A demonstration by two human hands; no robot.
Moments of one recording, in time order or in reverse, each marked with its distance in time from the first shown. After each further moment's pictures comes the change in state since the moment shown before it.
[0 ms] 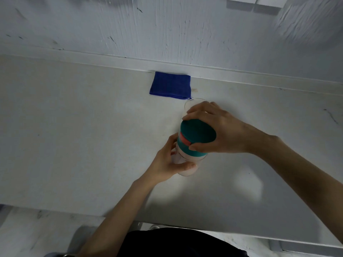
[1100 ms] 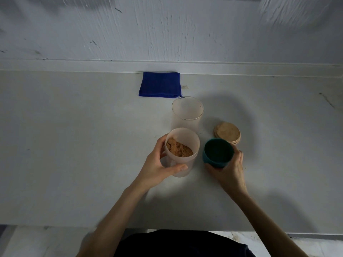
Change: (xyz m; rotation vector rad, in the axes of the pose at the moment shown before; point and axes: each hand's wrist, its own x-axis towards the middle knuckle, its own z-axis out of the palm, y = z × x) left_hand -0.003 -0.004 -0.001 -0.026 -0.004 0.038; right_hand -0.073 0.059 0.137 0.406 0.646 0.737
